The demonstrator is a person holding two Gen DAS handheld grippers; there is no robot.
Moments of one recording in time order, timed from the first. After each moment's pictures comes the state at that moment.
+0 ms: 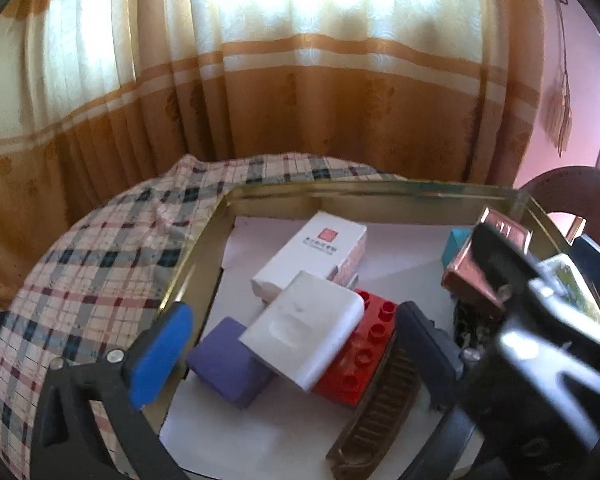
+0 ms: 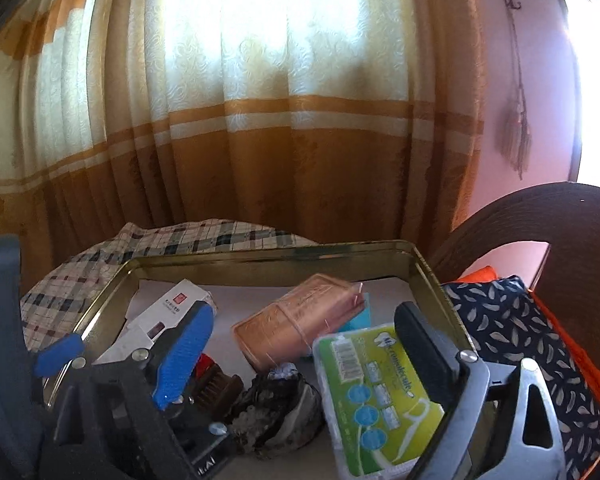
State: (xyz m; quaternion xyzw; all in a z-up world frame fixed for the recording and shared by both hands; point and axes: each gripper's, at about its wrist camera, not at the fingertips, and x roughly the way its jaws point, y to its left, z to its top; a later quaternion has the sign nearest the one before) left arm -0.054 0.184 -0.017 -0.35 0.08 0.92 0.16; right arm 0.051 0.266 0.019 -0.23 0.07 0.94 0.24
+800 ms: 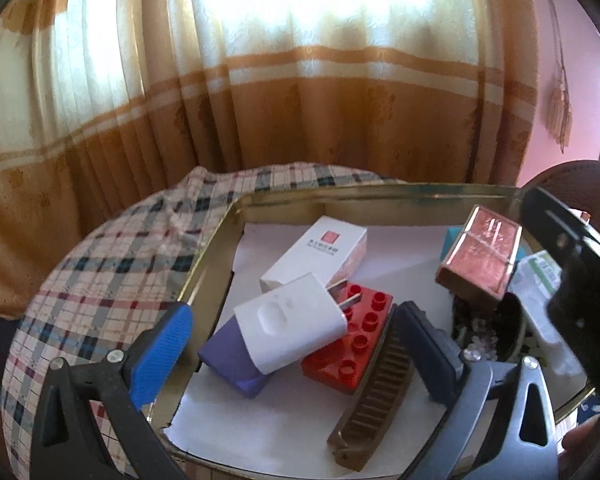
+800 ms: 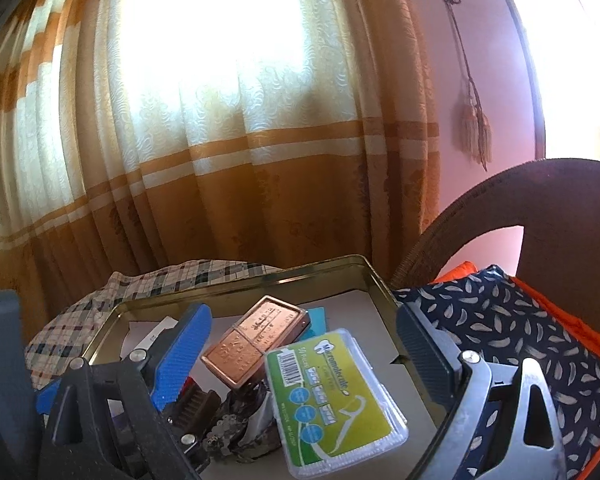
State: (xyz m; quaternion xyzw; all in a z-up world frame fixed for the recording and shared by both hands) left arm -0.037 0.186 -0.011 -0.31 0.09 0.94 0.14; right arm 0.082 0.283 0.023 -0.17 0.13 0.94 0.28
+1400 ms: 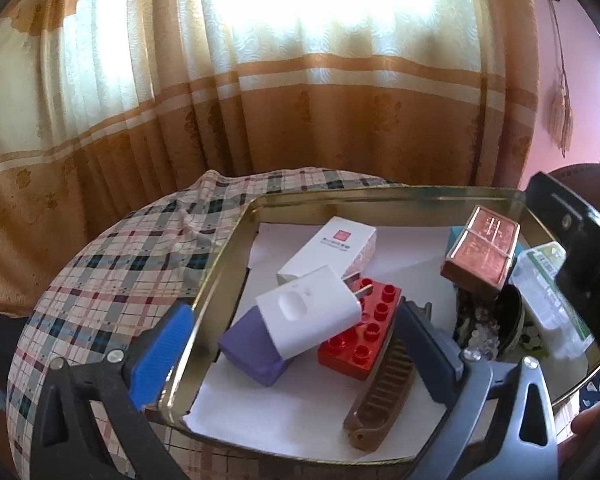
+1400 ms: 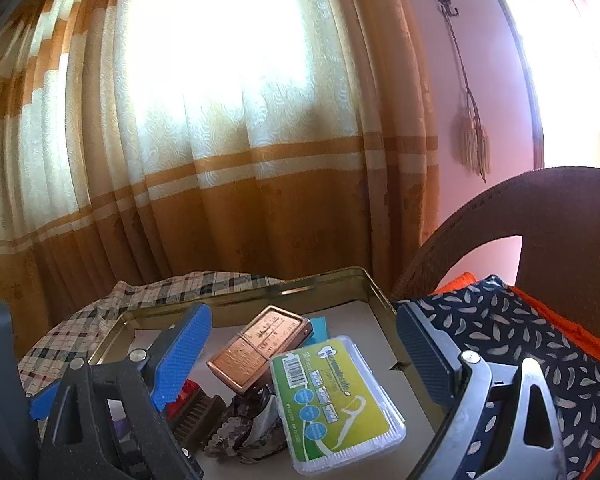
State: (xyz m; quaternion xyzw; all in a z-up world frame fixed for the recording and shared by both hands) left arm -0.029 0.172 -0.008 -0.30 0.09 0.94 0.13; right arm 0.090 0.276 0.027 -0.14 0.12 0.94 0.28
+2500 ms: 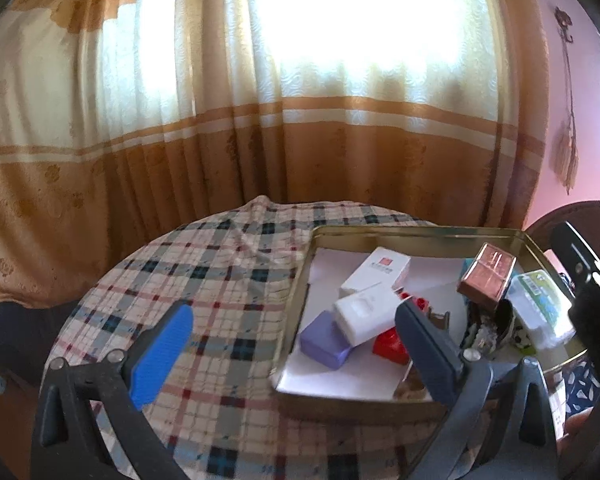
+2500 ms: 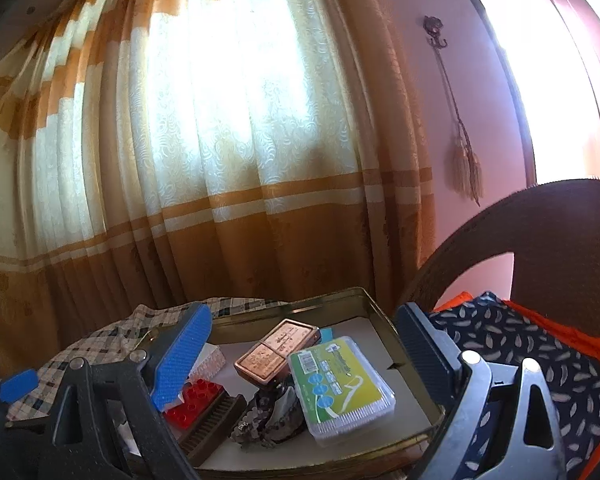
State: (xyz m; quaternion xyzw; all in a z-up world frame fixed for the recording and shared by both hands) left arm -0.001 0.112 0.025 -0.26 0.05 0.96 0.10; right arm 0.128 0.249 0.037 -0.08 0.12 0.95 0.27
